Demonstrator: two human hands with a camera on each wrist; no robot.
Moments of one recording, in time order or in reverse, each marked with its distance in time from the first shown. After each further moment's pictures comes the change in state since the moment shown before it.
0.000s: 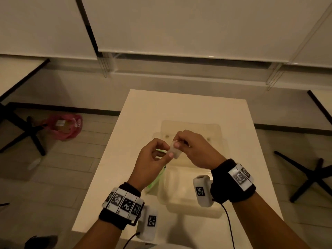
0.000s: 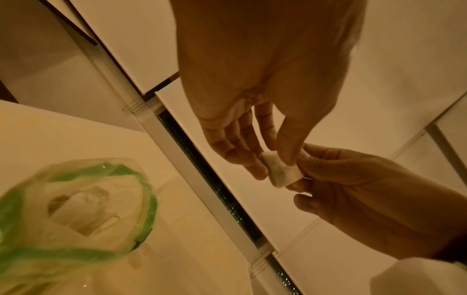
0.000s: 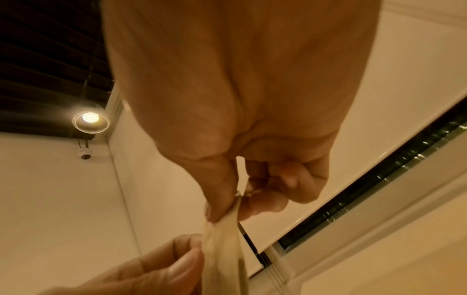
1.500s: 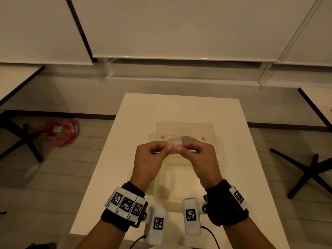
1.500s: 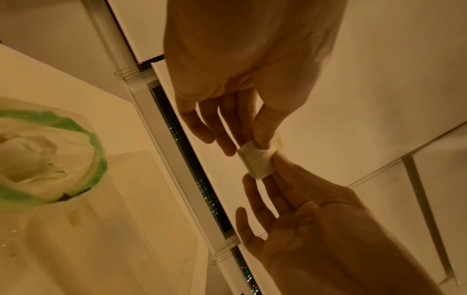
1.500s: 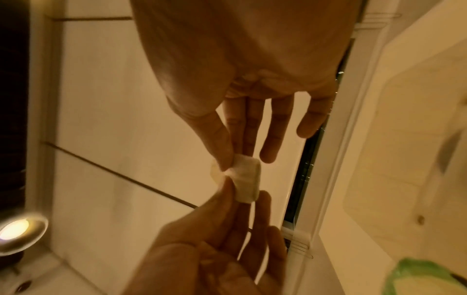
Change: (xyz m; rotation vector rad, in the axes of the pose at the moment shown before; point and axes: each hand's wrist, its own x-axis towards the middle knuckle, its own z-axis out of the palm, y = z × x) left_hand -0.008 0.017 0.022 -0.120 0.131 0.019; right_hand -0.050 0.011 0.028 0.690 0.505 0.156
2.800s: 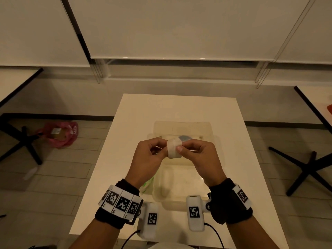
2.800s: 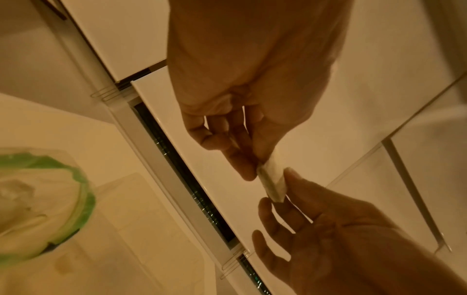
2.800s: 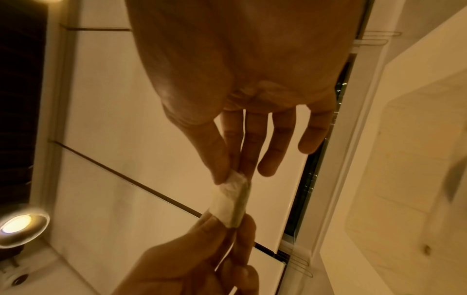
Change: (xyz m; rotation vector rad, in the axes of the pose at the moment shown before) left_hand -0.006 0.021 0.001 0.195 -0.141 0.081; right_hand -0.005 -0.008 -0.015 0.021 -0.070 -0.029
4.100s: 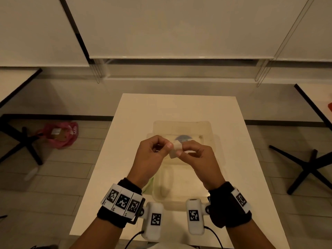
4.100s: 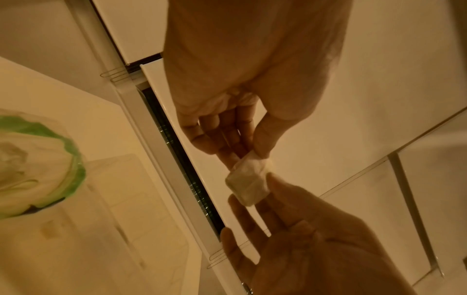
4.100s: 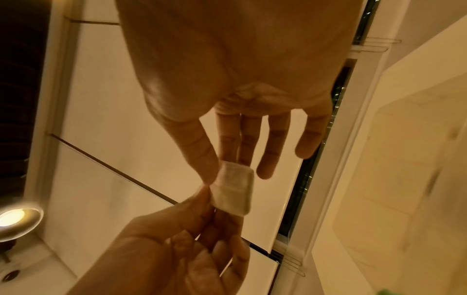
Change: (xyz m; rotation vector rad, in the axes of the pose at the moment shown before) left_hand 0.005 0.000 0.006 -0.052 0.016 -0.092; right_hand -0.007 0.009 0.000 -0.007 -0.049 0.017
